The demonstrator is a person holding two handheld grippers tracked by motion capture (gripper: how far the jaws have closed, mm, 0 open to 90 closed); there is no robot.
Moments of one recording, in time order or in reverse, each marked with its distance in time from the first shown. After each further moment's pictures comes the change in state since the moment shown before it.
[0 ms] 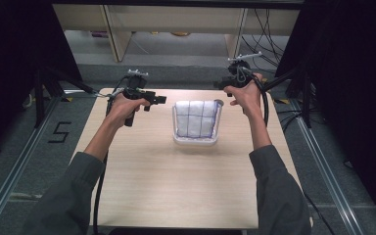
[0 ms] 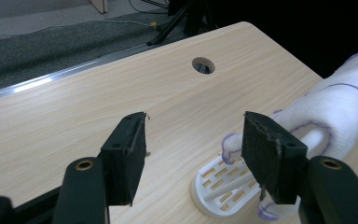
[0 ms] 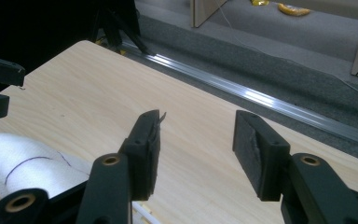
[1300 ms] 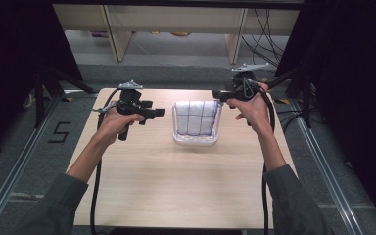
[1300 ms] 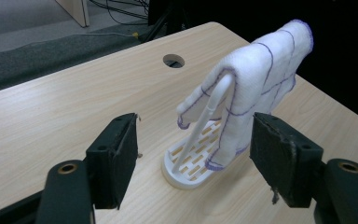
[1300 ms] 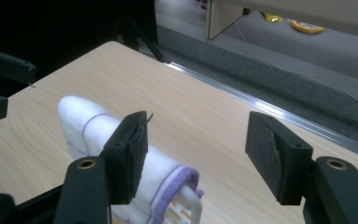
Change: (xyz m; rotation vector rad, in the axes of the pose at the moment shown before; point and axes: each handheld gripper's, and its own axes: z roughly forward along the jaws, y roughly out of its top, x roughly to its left) left arm -0.031 -0.033 -0.036 -0.063 -0.058 0.059; right arm 0.024 -0.027 -0.037 -0.069 0.054 -0.074
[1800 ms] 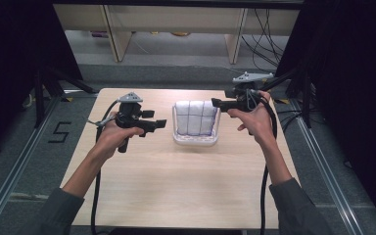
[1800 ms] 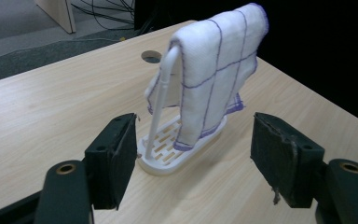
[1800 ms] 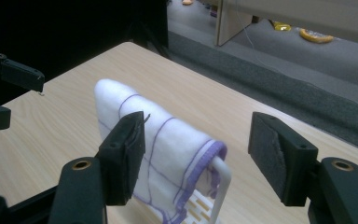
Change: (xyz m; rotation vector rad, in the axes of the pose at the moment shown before) left arm -0.026 -0.024 -0.012 -0.026 -0.063 0.023; right arm 0.018 -0.019 -0.017 -0.034 0.028 -0.023
